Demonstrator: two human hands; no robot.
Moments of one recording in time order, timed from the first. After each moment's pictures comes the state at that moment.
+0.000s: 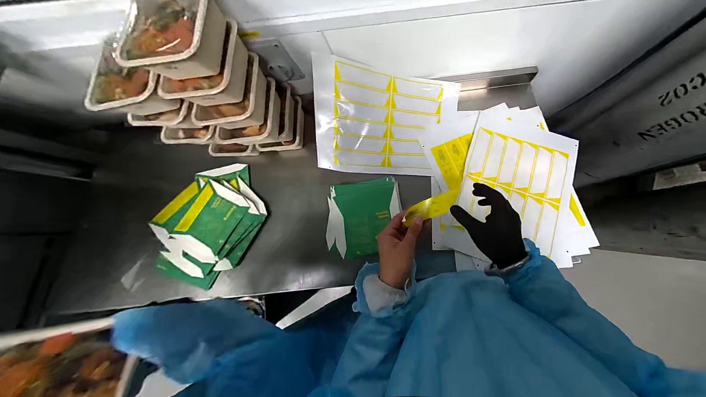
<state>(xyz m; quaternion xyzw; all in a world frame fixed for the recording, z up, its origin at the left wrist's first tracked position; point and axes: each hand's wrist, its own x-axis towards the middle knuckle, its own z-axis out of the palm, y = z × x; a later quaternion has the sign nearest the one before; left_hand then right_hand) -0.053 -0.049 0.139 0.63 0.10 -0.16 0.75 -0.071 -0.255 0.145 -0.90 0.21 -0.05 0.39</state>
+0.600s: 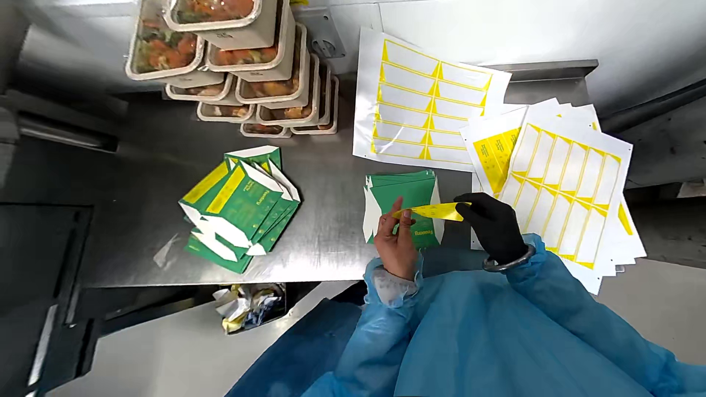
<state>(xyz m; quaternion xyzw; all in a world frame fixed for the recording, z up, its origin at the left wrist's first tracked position) -0.021 0.043 0.100 0.73 0.10 0.04 0.67 -0.024 -0.156 0.133 -0.85 0.10 -0.03 0.51</state>
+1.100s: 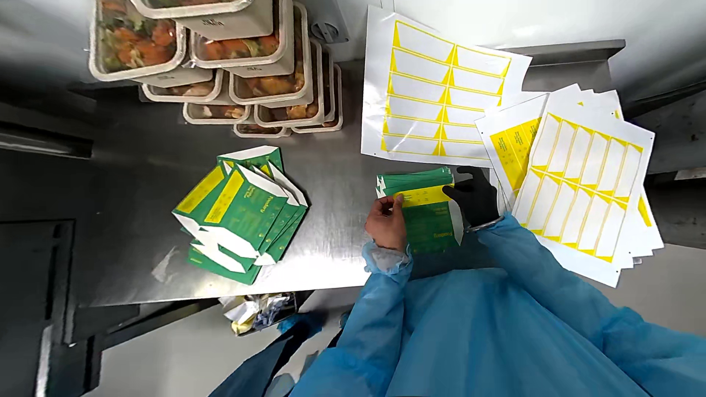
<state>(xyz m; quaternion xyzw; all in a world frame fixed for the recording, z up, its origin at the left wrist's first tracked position) 0.046 0.098 0.049 0.85 0.19 -0.03 0.48 0.050 -0.107 0.061 -0.83 0.26 0.03 0.50</state>
